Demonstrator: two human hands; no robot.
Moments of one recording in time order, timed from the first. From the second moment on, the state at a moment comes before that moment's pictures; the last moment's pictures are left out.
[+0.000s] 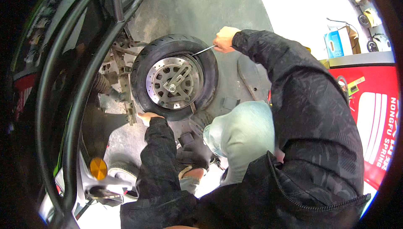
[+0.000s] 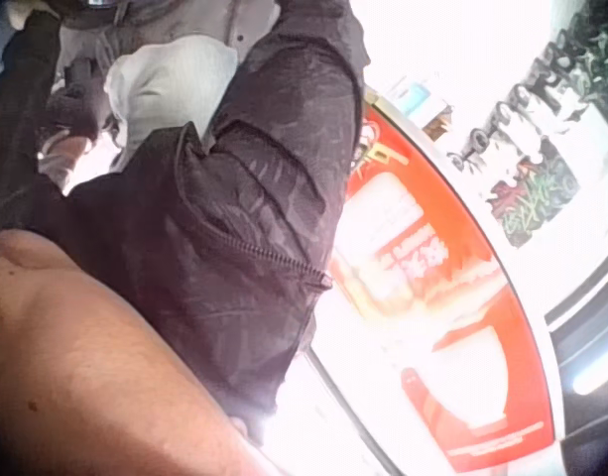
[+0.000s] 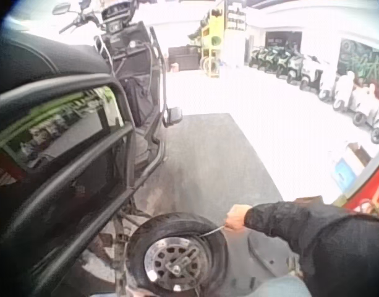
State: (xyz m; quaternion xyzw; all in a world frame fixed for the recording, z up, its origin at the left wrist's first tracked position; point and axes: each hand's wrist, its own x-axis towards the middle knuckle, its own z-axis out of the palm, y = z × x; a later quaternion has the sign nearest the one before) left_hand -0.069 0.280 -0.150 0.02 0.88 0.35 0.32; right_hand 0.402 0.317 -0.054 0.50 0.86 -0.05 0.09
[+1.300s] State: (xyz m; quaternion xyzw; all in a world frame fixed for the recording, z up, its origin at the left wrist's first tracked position) left_hand -0.253 0.058 -0.194 0.75 0.57 -0.29 0.17; right_hand 0.347 0.234 -0.089 0.67 0.74 -0.01 -0.02
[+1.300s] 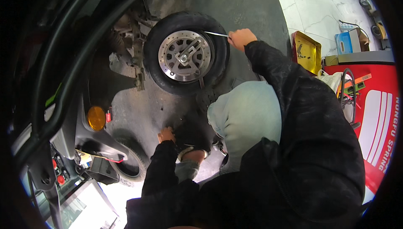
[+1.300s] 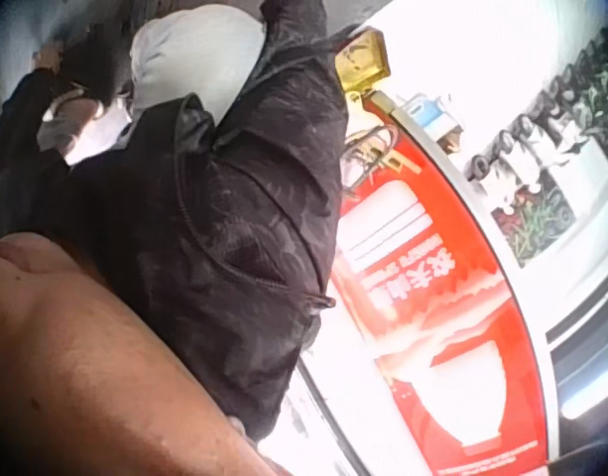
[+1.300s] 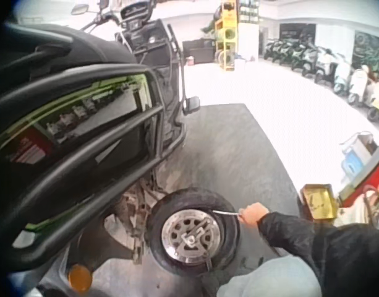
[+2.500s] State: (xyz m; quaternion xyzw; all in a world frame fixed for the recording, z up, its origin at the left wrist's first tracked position) left_hand -0.134 0.101 0.006 0.75 0.56 0.22 0.27; right_hand 0.287 0.172 0.002 0.69 0.71 0.14 -0.07
